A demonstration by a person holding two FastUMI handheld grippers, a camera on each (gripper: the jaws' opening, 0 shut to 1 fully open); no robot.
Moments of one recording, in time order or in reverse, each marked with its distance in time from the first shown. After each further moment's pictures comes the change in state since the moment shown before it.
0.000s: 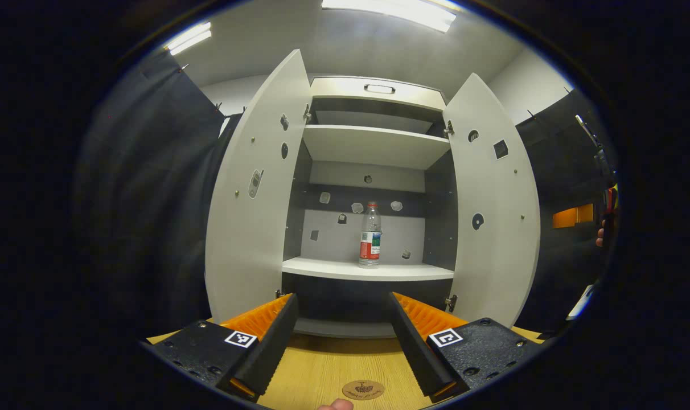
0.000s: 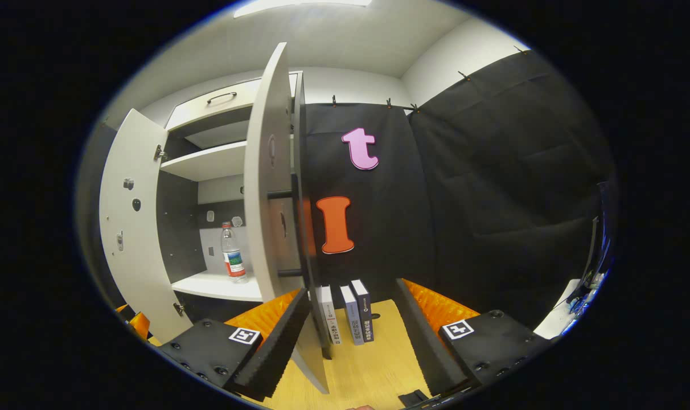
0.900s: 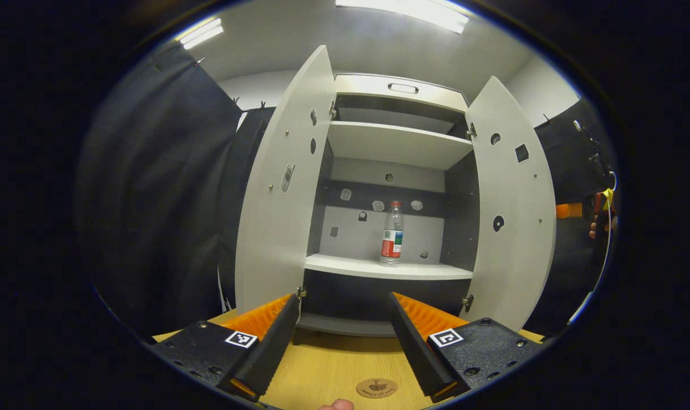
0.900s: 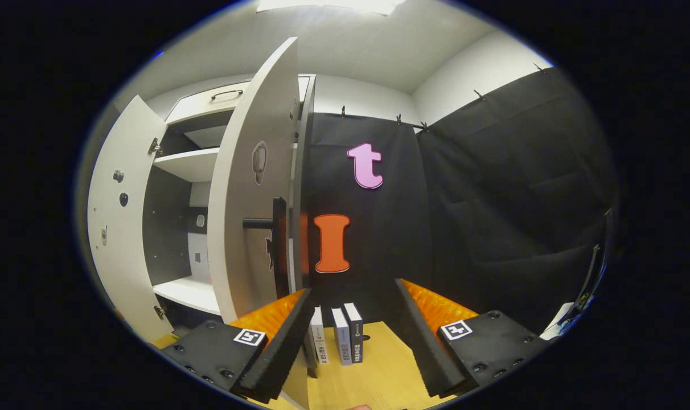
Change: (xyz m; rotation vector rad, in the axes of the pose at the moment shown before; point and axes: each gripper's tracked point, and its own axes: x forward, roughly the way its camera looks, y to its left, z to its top) left arm 0.002 0.034 -0.004 -0.057 0.022 0.031; right arm 0.038 0.027 0.030 -0.074 -0.090 -0.006
